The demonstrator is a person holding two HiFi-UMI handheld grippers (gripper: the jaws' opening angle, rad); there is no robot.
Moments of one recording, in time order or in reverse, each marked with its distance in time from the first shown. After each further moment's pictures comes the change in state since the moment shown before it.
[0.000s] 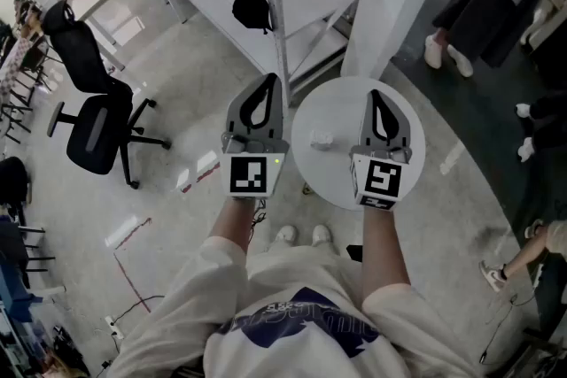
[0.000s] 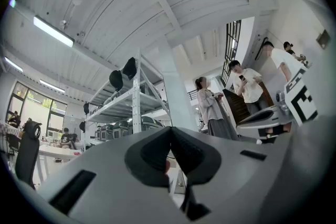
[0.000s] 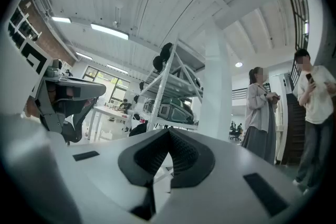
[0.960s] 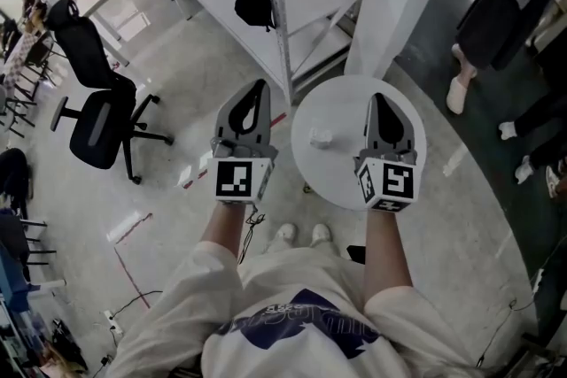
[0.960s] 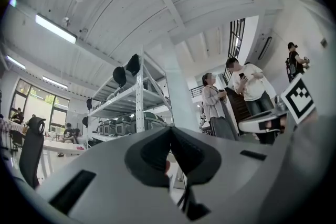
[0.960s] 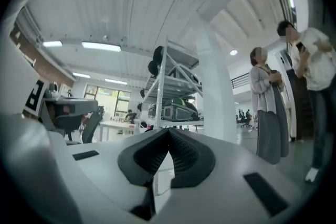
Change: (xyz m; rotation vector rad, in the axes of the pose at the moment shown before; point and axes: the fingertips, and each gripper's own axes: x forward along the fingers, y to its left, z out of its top) left arm -0.016 0.006 -0.007 -0.036 0.041 0.016; right arm -0.009 -0.013 -0.011 0.178 -0.028 0.068
